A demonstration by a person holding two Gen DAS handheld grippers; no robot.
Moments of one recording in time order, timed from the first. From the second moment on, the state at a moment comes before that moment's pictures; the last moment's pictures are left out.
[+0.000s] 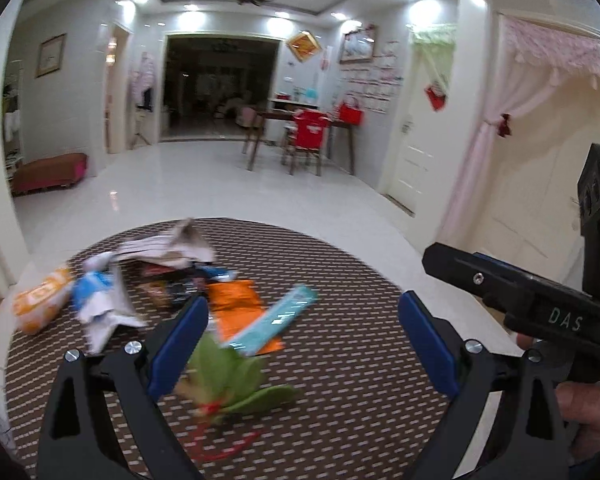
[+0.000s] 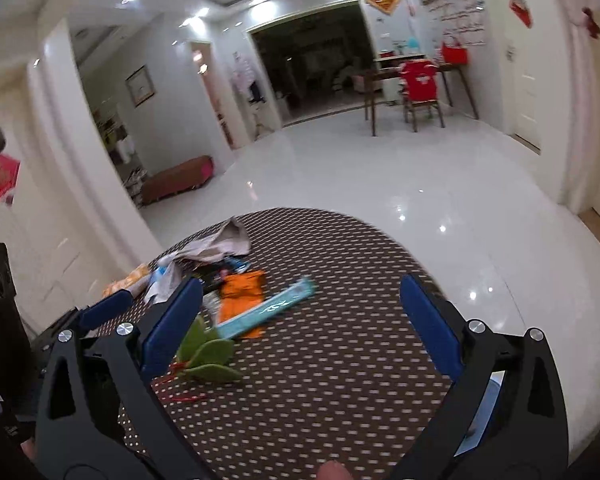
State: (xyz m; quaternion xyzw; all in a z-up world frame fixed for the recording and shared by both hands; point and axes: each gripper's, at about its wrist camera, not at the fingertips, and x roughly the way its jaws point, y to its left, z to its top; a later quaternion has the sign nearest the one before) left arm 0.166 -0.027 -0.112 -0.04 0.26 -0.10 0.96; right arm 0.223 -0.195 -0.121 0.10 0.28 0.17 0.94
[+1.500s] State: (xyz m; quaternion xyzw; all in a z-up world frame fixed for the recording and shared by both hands) left arm 0.239 0.001 -0.188 0.05 0.37 -0.09 0.92; right arm 0.241 -0.178 -0.224 0.11 0.40 0.26 0.87
